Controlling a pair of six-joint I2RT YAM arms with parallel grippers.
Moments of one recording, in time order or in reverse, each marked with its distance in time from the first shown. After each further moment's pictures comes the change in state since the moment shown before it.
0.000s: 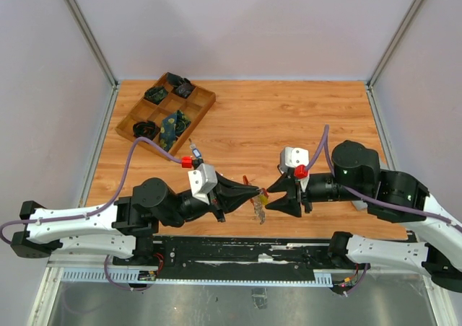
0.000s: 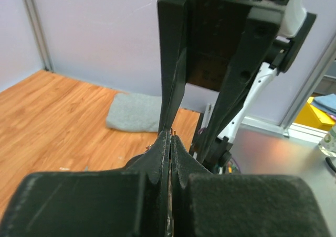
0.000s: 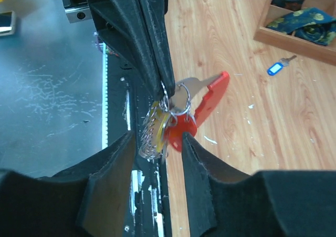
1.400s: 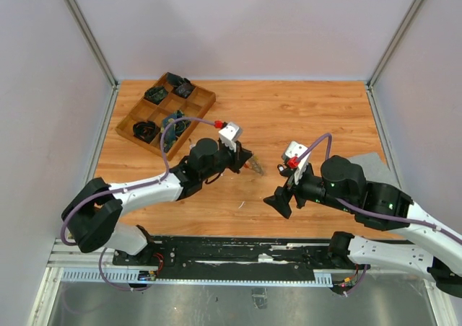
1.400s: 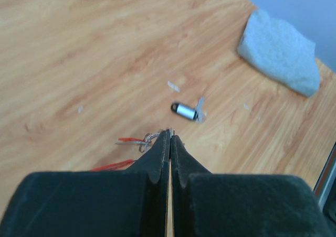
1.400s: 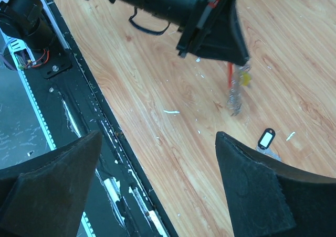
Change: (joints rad) left arm 0.623 0.565 -0.099 0.251 0.206 -0.163; right arm 0.000 -0.117 -0.265 0.111 0.429 0.178
